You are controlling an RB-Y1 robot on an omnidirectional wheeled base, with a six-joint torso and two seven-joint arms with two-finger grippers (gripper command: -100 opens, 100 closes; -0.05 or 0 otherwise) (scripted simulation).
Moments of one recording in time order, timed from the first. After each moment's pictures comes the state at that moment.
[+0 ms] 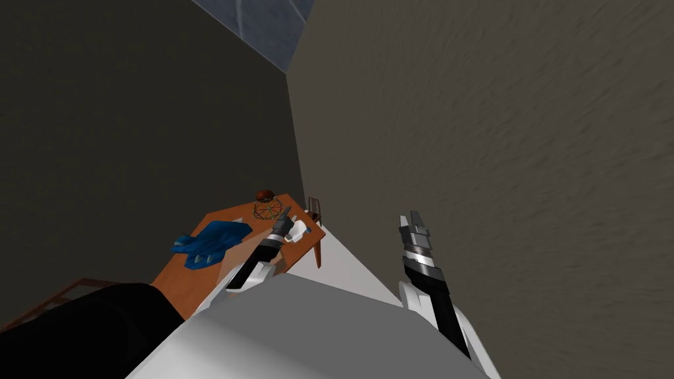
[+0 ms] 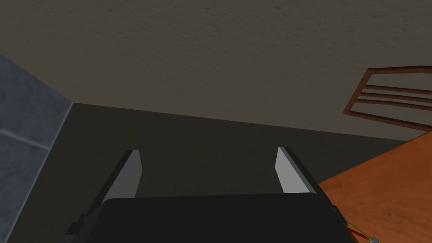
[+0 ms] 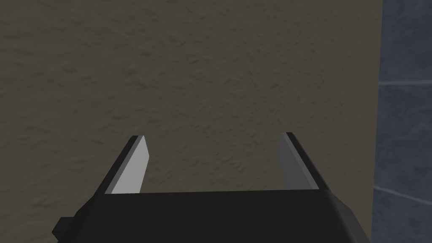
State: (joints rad) left arm 0.57 0.21 0.10 -2.17 0.09 -0.19 0.20; right arm 0.45 0.01 -0.06 -2.23 0.12 -0.42 -0.03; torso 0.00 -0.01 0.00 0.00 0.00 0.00
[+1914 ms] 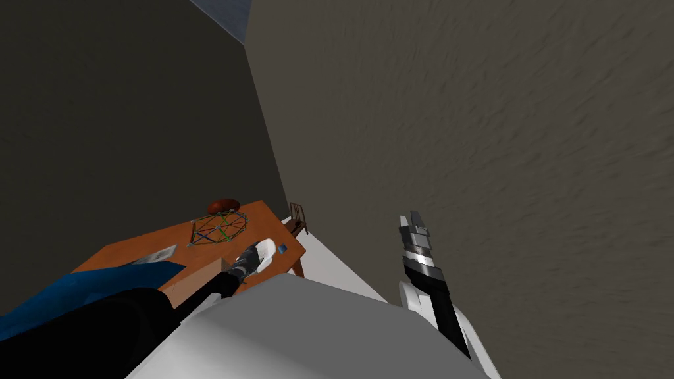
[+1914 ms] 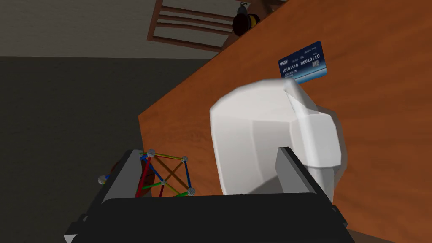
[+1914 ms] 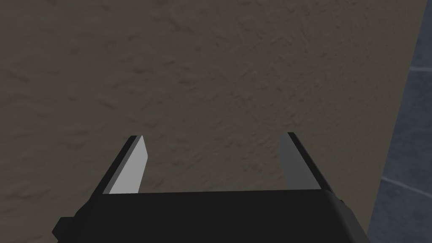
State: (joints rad) left arm 0.83 0.23 0.33 -2.10 0.26 0.36 0.39; right arm 0.45 0.01 -0.06 -2.23 0.12 -0.42 -0.03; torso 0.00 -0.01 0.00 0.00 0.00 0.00
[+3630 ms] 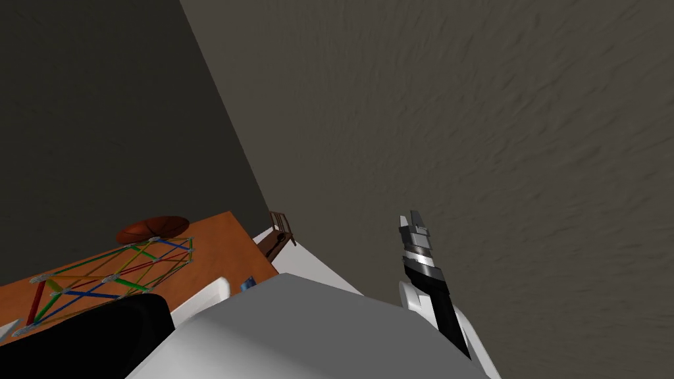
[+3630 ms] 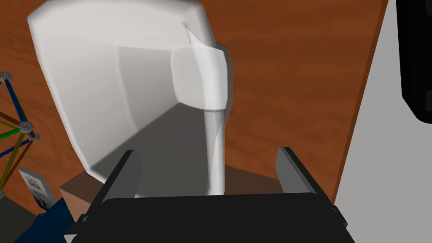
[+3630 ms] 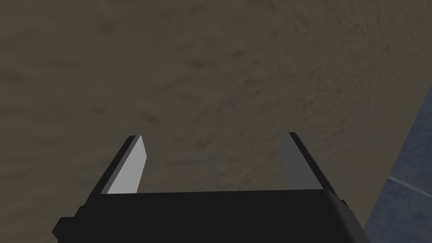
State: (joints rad) left arm 1.00 0.13 0.53 -2.01 0.39 0.83 0.56; right arm 0.45 0.01 -0.06 -2.23 0.12 -0.42 -0.03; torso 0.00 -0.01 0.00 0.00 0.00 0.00
